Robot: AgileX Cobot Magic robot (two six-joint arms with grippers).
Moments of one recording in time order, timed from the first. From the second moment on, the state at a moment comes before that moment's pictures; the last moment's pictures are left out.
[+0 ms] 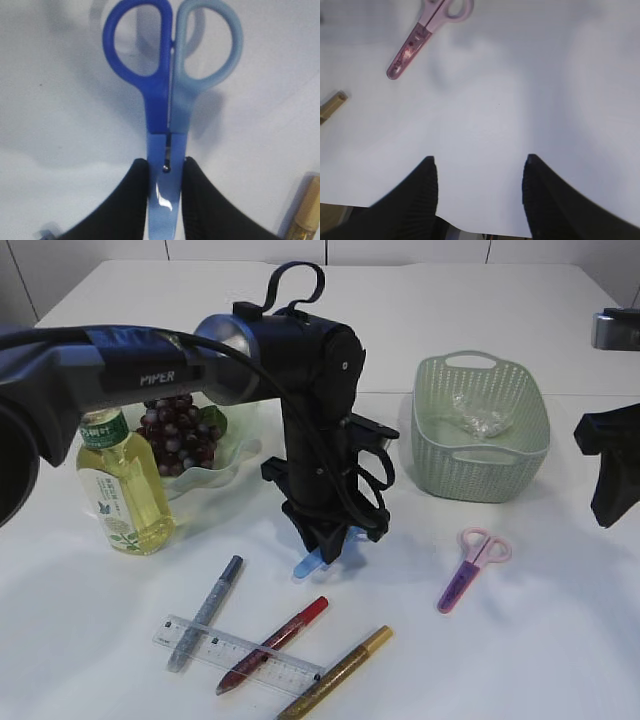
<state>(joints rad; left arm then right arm) -0.75 2.41 -1.99 -0.05 1.21 -0.03 0.14 1.47 -1.16 0.06 1.23 0.10</state>
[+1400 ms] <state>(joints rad) -0.74 2.19 -1.99 -0.08 1.22 -0.04 0.14 1.47 -1.16 0.26 1.12 0.08</state>
